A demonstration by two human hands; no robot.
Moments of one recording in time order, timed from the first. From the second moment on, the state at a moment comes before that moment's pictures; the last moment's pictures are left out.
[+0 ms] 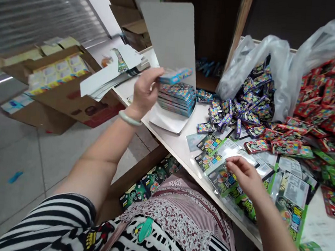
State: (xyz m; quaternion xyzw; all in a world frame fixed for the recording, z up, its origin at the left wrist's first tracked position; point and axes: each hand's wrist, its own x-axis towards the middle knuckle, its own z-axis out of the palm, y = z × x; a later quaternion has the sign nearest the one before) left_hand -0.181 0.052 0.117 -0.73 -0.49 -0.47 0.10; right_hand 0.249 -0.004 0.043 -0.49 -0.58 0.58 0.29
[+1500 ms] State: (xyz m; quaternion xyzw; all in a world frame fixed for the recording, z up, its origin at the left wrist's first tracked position) left_hand 0.061 -0.001 0.022 -0.75 -0.47 -0.32 -0.35; right_hand 0.310 0.054 0.091 -0.56 -0.72 0.37 0.20
